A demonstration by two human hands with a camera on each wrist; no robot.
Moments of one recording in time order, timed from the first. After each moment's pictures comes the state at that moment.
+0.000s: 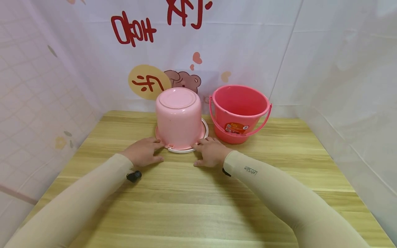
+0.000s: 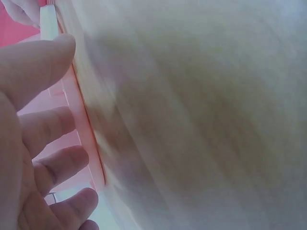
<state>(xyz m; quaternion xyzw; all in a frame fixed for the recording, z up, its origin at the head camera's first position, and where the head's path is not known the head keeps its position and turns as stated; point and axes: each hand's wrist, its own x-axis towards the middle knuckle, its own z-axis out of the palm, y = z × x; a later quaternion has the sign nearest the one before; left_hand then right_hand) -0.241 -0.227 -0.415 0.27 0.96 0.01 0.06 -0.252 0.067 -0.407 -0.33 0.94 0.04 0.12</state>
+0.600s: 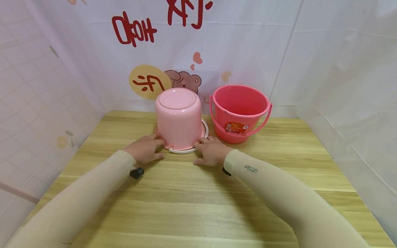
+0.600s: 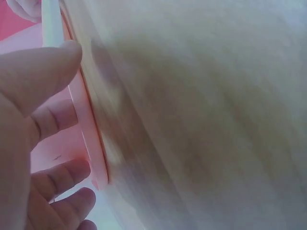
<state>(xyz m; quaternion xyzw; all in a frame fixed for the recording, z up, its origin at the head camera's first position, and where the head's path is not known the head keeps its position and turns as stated) -0.249 -0.222 -0.410 0.27 0.96 0.03 0.06 -0.256 0.069 -0.409 -0.31 0.94 0.02 0.13</state>
